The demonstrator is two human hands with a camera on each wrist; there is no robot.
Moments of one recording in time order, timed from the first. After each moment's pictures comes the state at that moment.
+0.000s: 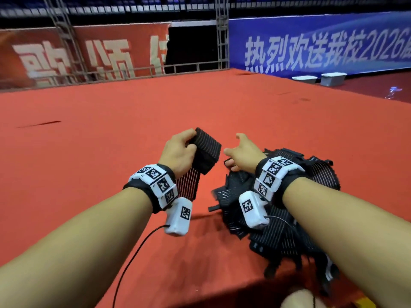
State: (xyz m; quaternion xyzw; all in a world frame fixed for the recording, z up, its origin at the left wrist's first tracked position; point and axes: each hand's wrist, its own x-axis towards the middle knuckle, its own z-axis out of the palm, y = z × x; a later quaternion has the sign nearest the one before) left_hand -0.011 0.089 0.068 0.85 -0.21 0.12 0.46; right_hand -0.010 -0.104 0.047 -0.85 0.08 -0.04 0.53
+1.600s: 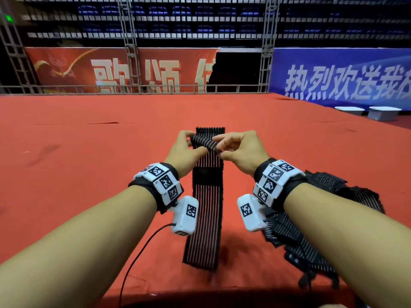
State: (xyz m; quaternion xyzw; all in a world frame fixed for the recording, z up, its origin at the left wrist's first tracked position) left_hand -0.075 0.202 0.097 0.78 -0.09 0.13 0.61; right_hand -0.068 0.023 0.102 -0.77 -0.24 -0.14 0.57
